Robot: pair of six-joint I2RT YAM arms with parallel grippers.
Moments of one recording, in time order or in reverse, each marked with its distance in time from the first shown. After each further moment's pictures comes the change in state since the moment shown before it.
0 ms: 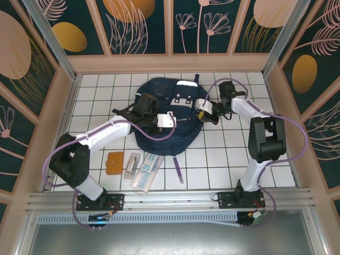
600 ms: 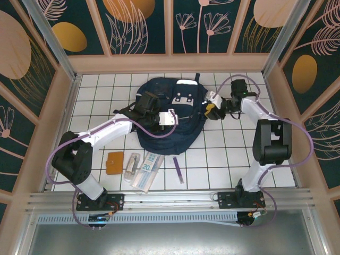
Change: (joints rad) left arm -0.001 0.029 0.026 0.019 0.051 -0.046; right arm -0.127 -0.028 -0.013 0.083 -0.095 0.173
